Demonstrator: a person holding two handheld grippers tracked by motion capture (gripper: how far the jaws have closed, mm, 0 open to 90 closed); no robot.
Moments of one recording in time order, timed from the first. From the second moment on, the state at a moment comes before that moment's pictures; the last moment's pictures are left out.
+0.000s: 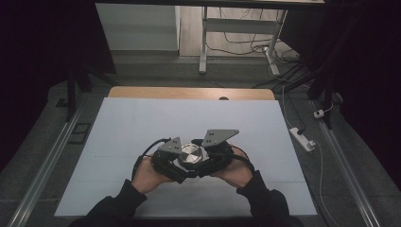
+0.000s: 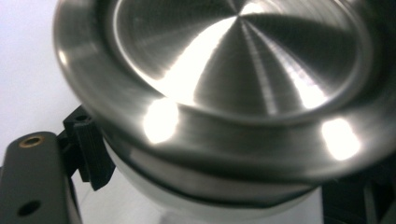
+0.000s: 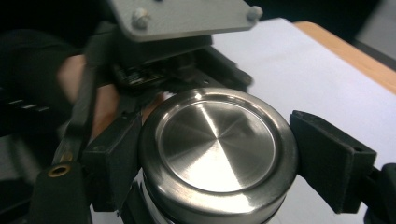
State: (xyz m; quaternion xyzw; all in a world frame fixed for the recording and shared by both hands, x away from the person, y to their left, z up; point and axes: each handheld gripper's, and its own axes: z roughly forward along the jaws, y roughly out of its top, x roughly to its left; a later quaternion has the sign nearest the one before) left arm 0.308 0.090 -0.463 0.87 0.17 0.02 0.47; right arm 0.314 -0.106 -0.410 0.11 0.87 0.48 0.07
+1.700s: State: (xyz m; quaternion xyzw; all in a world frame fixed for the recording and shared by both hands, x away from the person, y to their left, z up) left arm 0.307 0.093 -0.464 0.88 0.10 0.00 0.47; right arm 0.320 -0.115 -0.414 0.04 0.86 0.51 0.01
